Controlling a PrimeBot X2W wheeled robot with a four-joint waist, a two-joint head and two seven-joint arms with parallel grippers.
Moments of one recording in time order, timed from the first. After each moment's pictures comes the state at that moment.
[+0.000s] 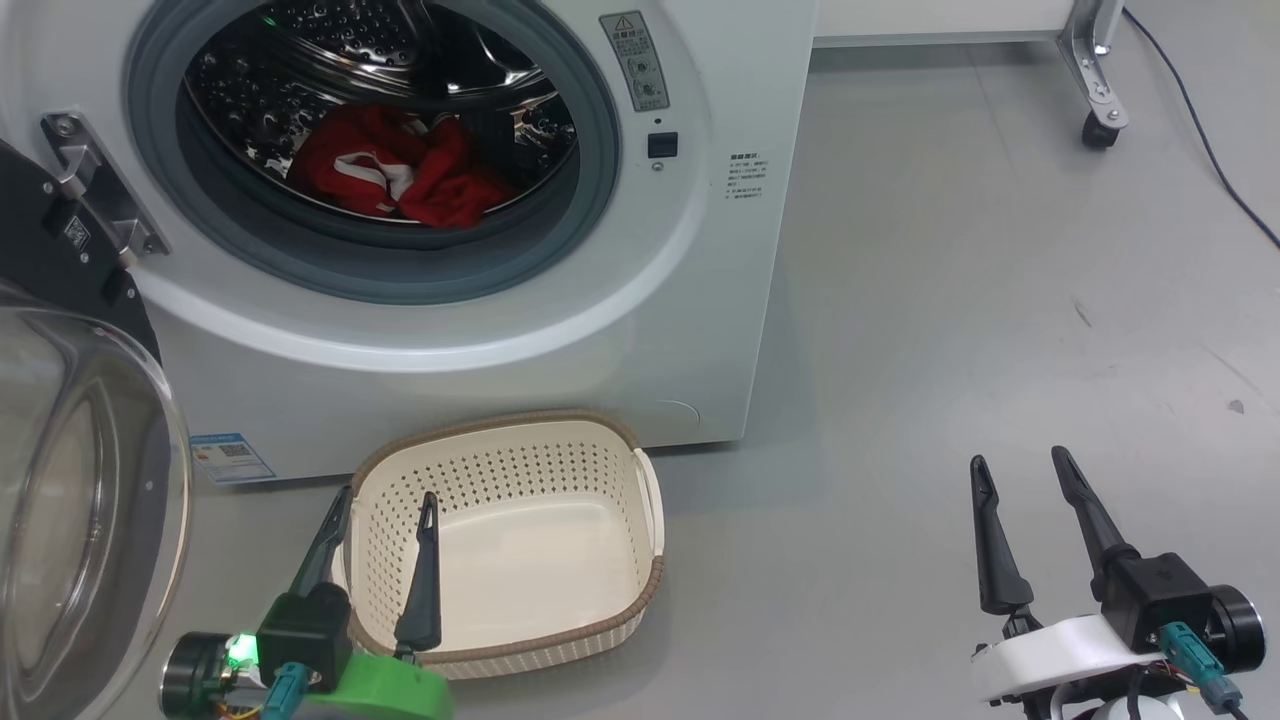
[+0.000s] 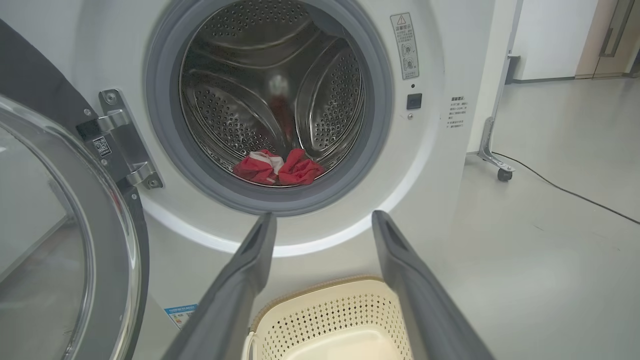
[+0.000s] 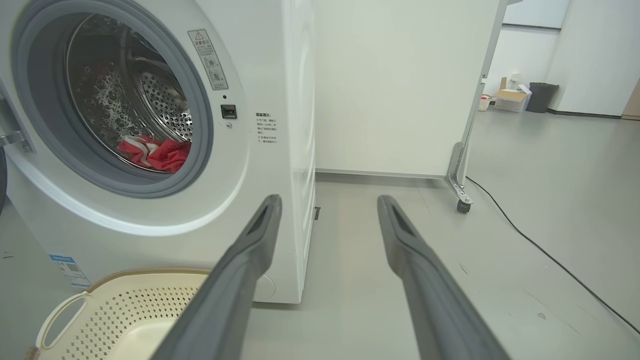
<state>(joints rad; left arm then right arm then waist) 0.00 0.04 -0.23 0.15 -0.20 0.08 -0.25 0.09 -0.05 0.09 0.06 0.15 0.00 -0.26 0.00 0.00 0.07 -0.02</state>
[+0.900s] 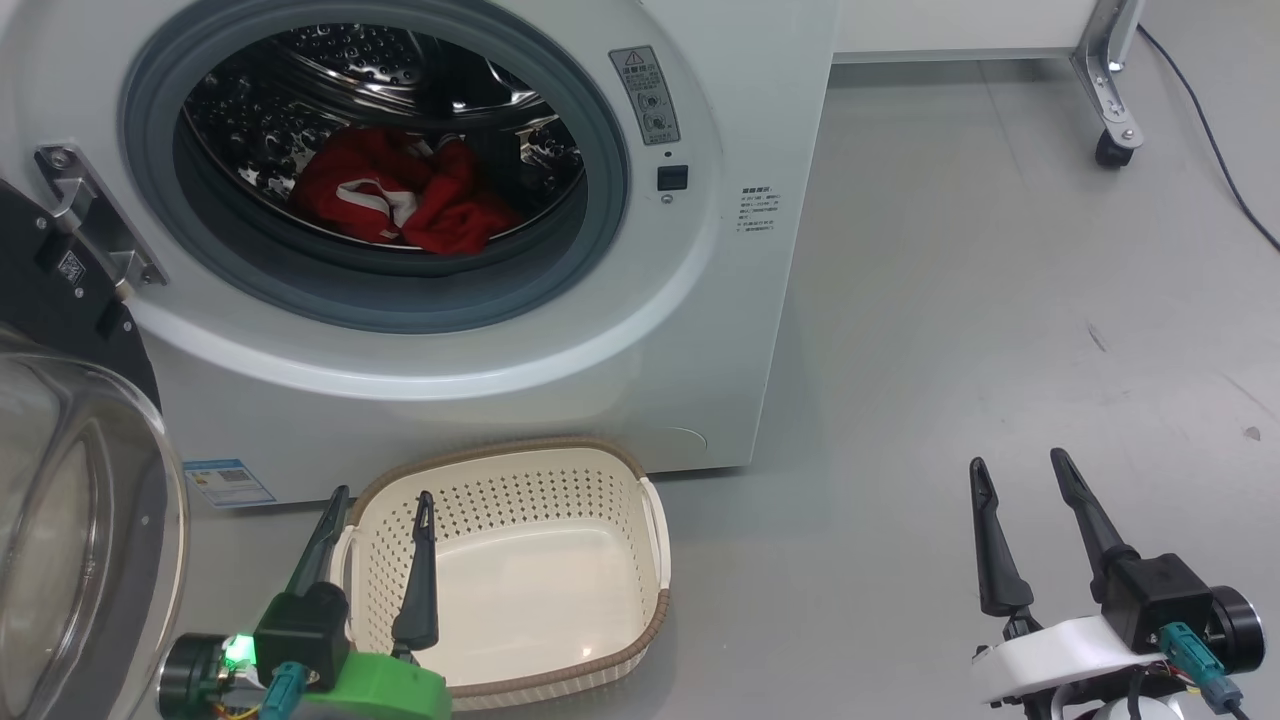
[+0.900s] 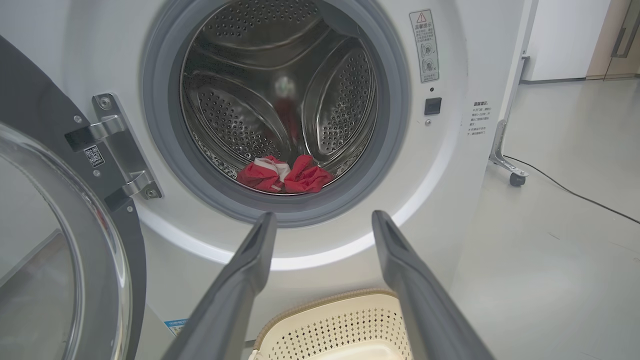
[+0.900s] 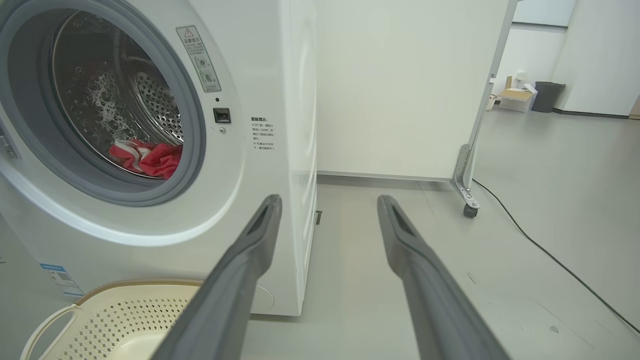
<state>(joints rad) 0.00 0.04 -0.23 0.15 -0.21 0.09 -0.25 0.09 -0.04 0.08 0.06 0.15 0.00 -0.26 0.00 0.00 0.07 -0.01</state>
